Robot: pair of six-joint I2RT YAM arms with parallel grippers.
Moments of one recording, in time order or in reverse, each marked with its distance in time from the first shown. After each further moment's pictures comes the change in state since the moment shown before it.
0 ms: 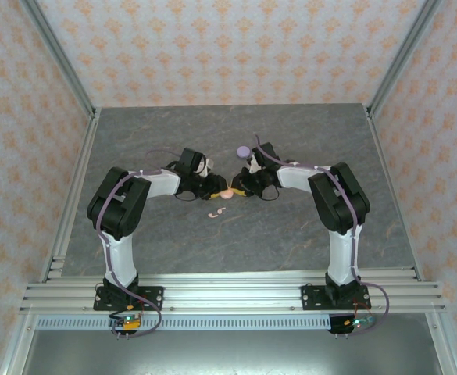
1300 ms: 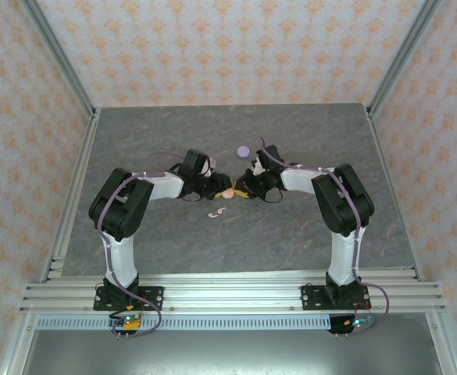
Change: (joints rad) left arm -0.039 -0.002 -0.012 0.074 -0.061 -0.087; right arm -0.020 -0.036 -0.063 0.032 -0.015 0.042
